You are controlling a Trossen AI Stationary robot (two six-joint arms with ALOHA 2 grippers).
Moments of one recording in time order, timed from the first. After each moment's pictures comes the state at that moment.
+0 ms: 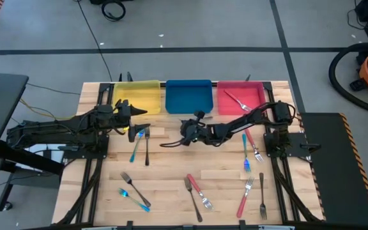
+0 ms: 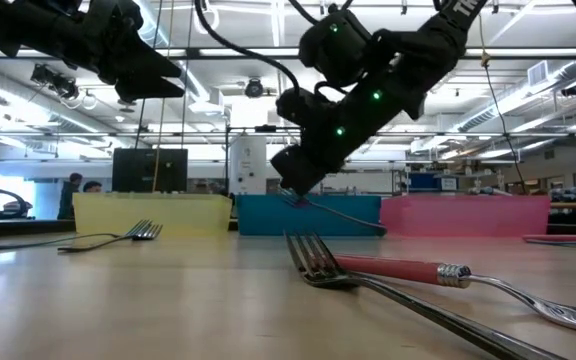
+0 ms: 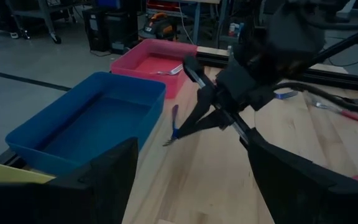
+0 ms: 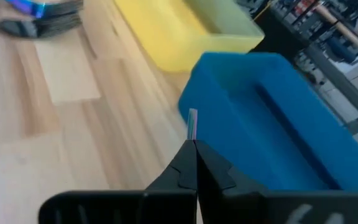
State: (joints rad) left arm 0.21 0.64 0.41 -0.01 -0.07 -0.07; right arm 0.02 1.95 1.04 0.28 0.73 -0.07
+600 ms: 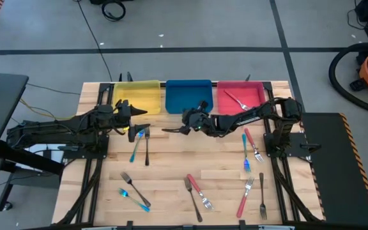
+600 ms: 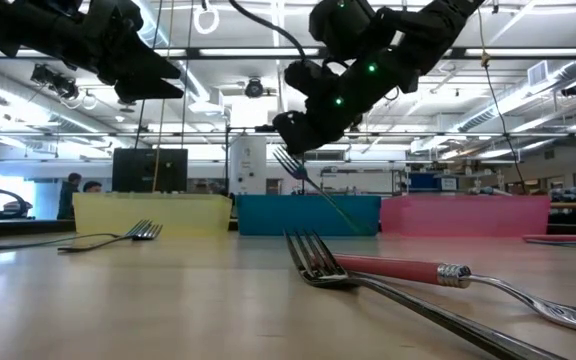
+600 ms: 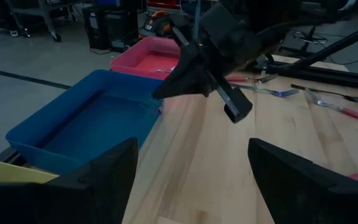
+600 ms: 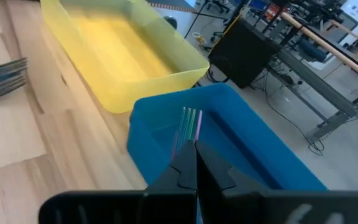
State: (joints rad) left arm 0.21 0.64 0.41 -0.02 -0.07 -0.07; right arm -0.05 1.83 1.05 0.28 0.75 -0.09
